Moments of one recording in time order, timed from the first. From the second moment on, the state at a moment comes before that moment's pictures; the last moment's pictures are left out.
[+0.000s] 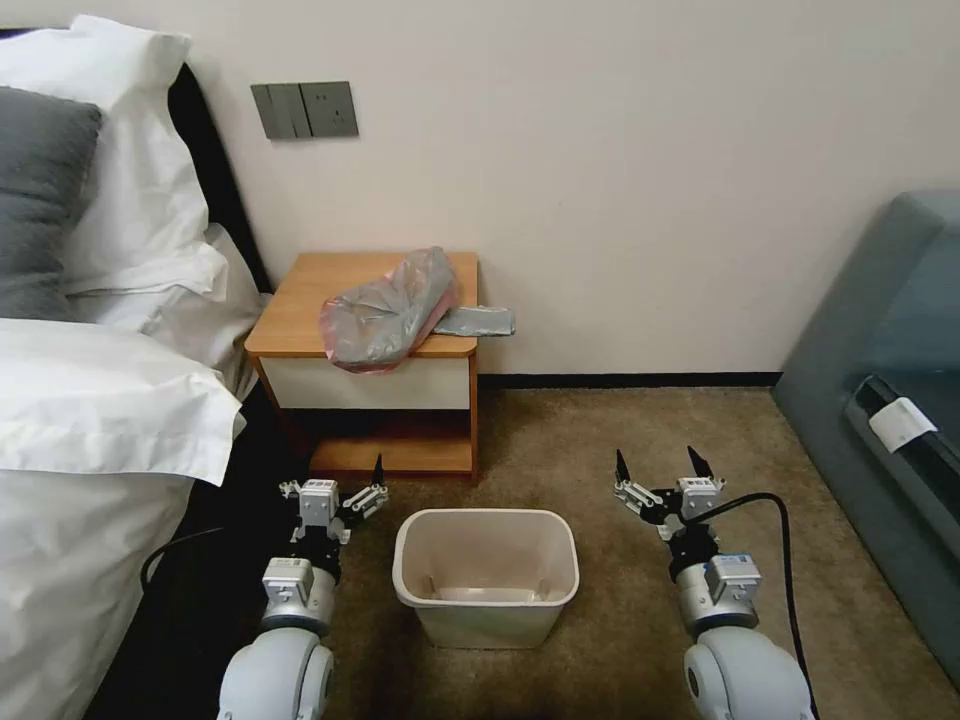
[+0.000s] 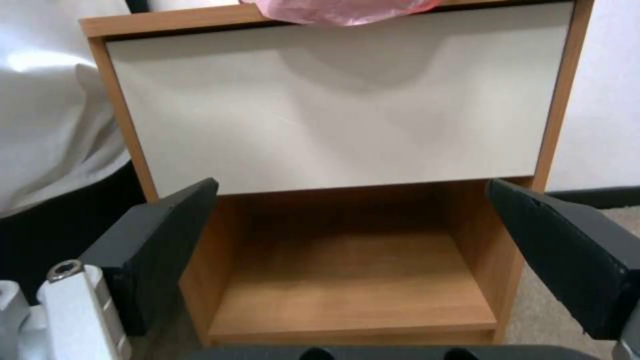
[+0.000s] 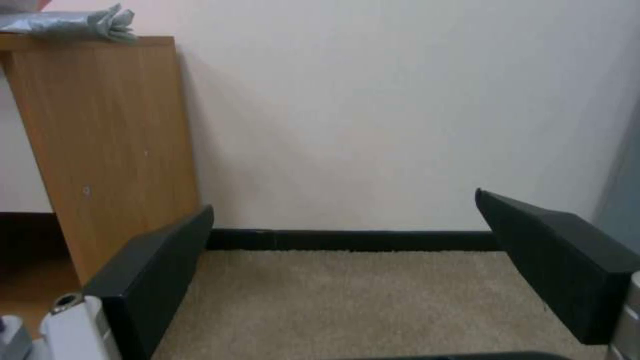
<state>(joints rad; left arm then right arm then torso) 1.55 -1.50 -0.55 -2.00 0.00 0.00 0.00 -1.55 1.50 0.55 2.00 0.00 0.00 0.00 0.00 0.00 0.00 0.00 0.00</state>
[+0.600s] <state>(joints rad) 1.56 -1.50 -0.56 -2.02 -0.01 0.01 0.00 -1.57 1.51 0.54 2.05 0.00 -0.02 0.00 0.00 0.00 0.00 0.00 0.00</state>
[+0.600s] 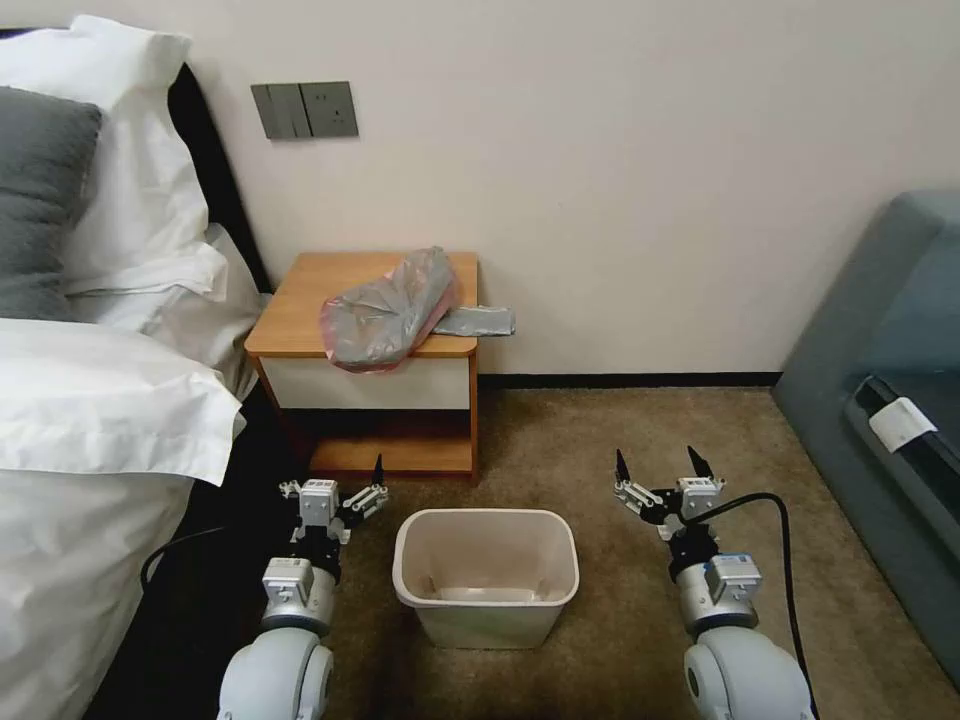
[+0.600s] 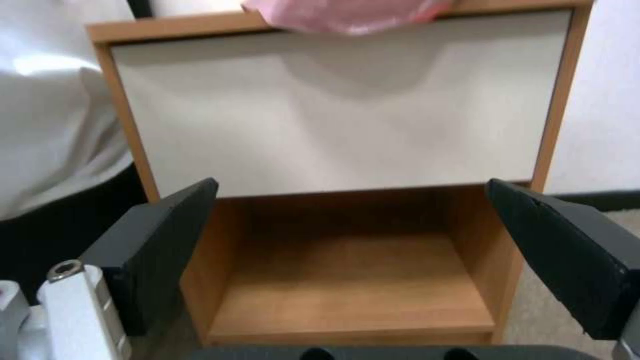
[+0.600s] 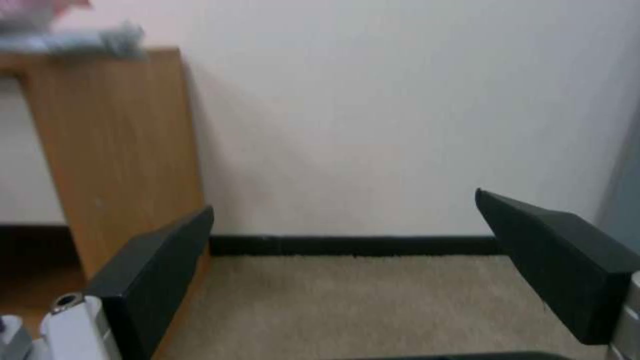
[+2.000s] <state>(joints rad) 1.90 -1.42 -0.74 -2.51 -0.42 0.09 -0.04 -1.56 1.52 0.44 2.25 0.26 -0.22 0.07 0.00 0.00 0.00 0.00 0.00</state>
